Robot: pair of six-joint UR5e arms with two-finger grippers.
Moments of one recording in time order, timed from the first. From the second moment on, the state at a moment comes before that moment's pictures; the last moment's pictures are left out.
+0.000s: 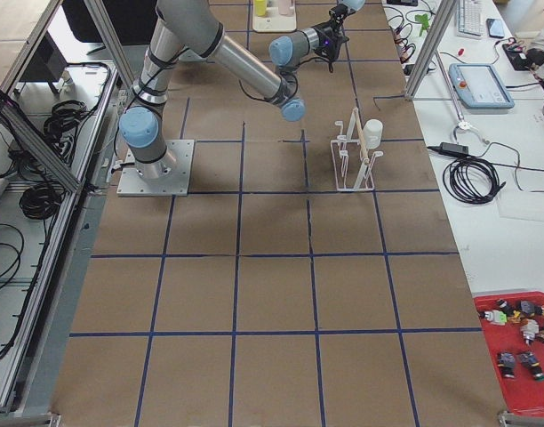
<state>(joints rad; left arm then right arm) -1.40 -1.84 -1.88 -0.14 0.79 0.42 1.69 -1.03 1.83 -3.87 -1.07 1.50</state>
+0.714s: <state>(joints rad) -1.53 -1.90 -1.91 0.11 0.81 0.20 1.70 -1.03 1.83 -3.78 -1.07 1.59</state>
